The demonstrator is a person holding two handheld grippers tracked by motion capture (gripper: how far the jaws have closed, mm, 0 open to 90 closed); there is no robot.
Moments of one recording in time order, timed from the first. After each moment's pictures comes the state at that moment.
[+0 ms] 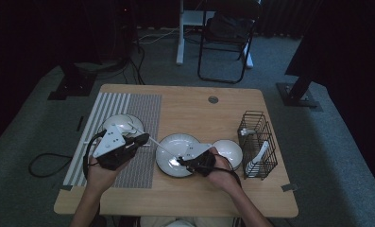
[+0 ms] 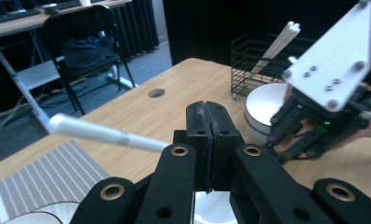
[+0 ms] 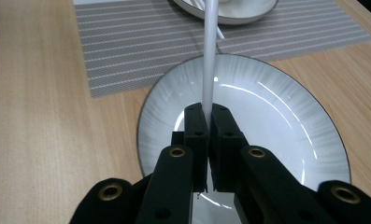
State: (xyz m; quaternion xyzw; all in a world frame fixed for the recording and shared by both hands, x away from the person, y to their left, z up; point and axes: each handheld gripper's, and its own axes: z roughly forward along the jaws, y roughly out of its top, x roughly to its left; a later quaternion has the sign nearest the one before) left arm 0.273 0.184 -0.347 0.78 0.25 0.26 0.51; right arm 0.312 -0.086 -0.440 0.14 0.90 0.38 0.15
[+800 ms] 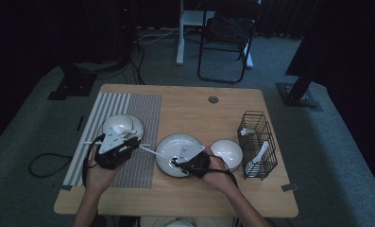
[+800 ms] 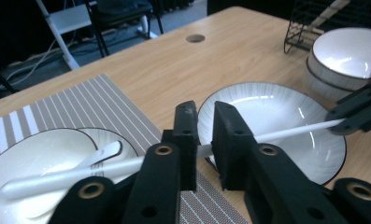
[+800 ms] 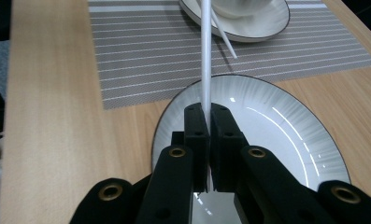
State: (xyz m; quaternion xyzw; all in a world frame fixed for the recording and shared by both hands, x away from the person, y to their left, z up) left arm 0.293 0.212 -0.397 0.78 0.34 0.26 0.46; right arm 0.306 -0.068 -0.430 0.11 0.91 0.38 0.16
